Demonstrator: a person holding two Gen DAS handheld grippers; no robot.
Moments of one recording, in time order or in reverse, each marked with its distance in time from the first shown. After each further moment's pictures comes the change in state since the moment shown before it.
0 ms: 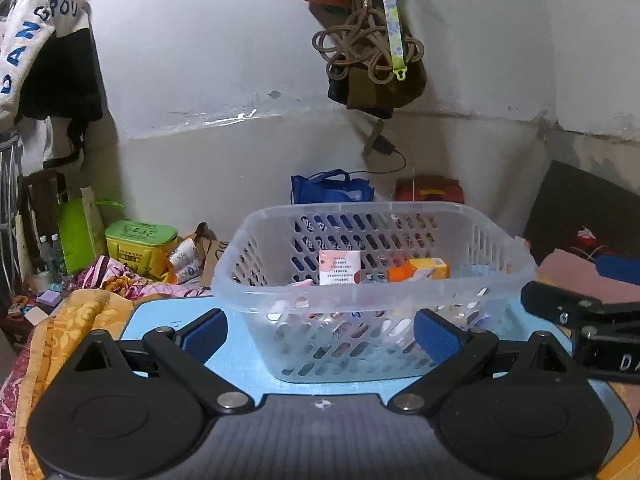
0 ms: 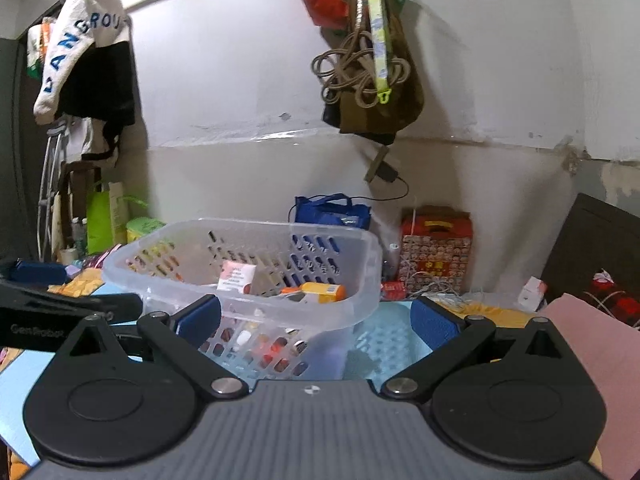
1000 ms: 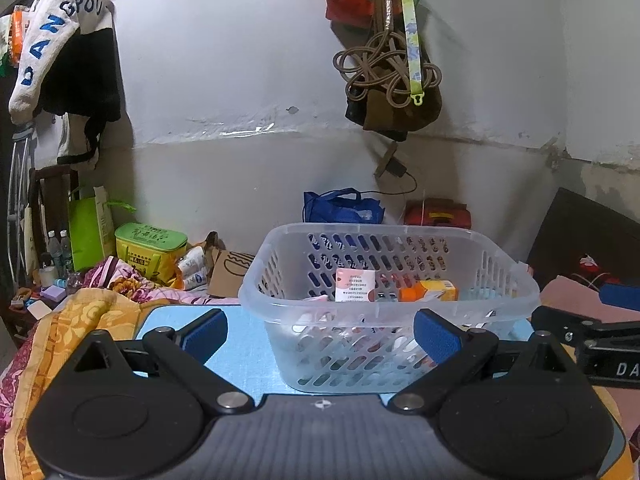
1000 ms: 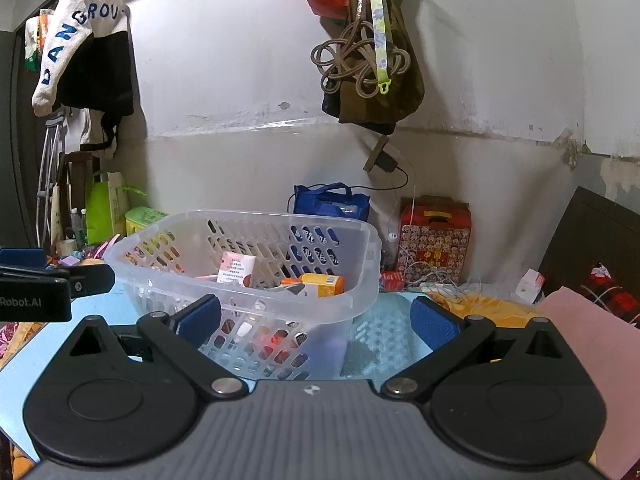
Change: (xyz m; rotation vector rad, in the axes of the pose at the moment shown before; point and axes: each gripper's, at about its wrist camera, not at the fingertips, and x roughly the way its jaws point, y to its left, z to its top) left arm -0.014 0.019 0.003 -0.054 -0.050 0.009; right arm -0.001 0.002 0.002 -0.010 0.045 -0.003
